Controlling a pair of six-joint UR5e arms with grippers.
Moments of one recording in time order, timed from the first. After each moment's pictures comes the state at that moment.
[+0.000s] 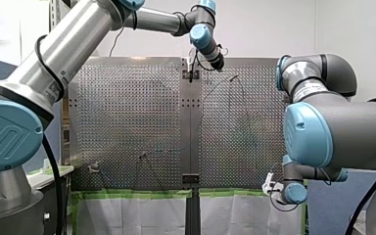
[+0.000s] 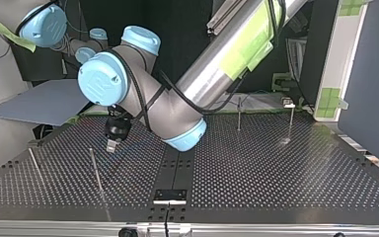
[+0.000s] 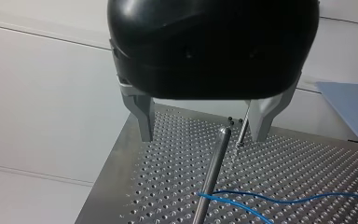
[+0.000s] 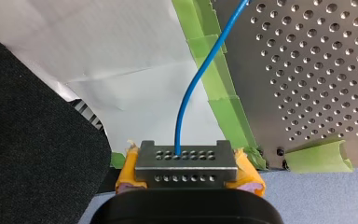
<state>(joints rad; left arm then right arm) -0.76 -2.15 -0.80 -3.50 -1.88 -1.71 1.64 -0.44 1.67 -0.81 1.46 1.86</state>
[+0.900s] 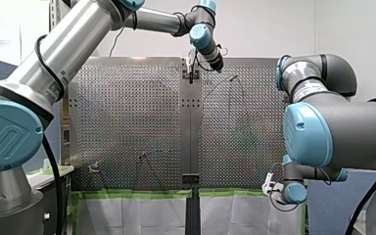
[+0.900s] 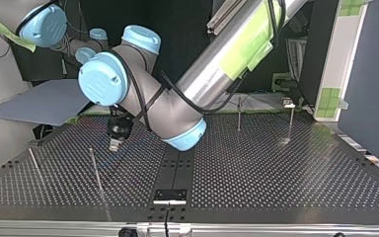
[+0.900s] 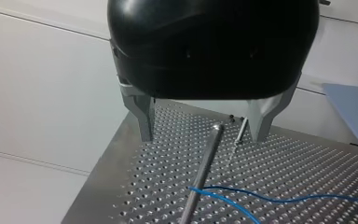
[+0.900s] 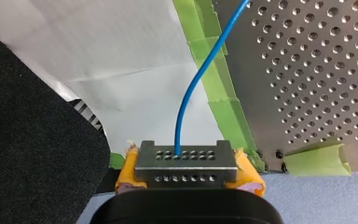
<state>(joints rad) -0.76 -2.15 -0.81 -3.52 -1.89 -1.76 1.64 -0.44 1.67 -0.81 1.46 1.85</state>
